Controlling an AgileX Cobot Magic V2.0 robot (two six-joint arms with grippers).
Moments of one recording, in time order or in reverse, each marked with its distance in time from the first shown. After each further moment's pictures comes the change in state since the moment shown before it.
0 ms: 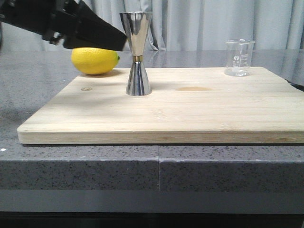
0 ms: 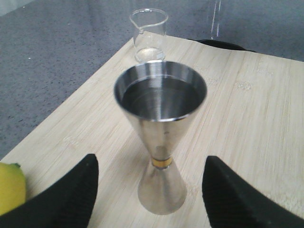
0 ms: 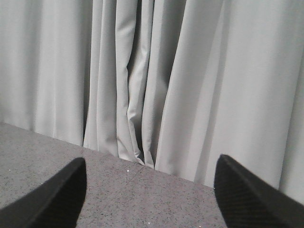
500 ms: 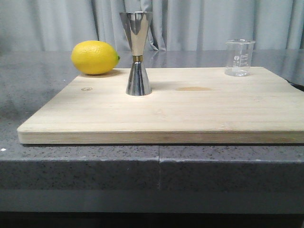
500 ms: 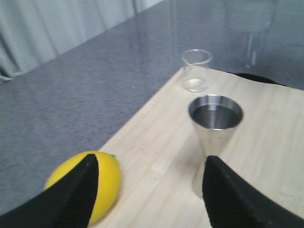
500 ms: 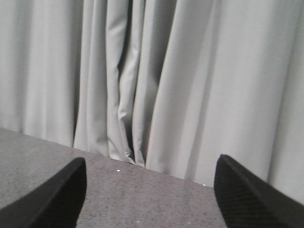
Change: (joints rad) left arm 0.237 -0.185 0.000 0.048 -0.078 -0.103; right arm -0.042 0.000 0.000 0.026 0.006 0.000
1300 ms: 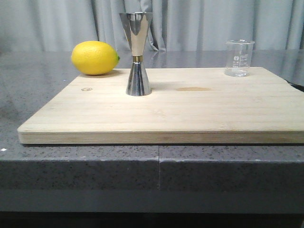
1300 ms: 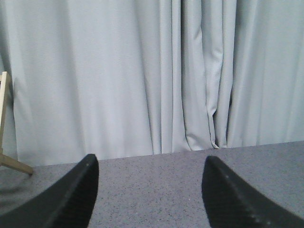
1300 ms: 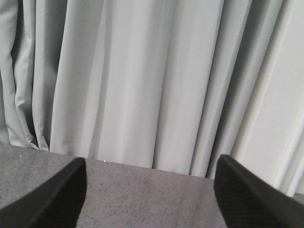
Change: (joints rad) left arm 0.101 -0.458 0.057 -0.013 0.603 -0.381; right arm -0.152 -0.356 0.000 0.160 0.444 -0.212
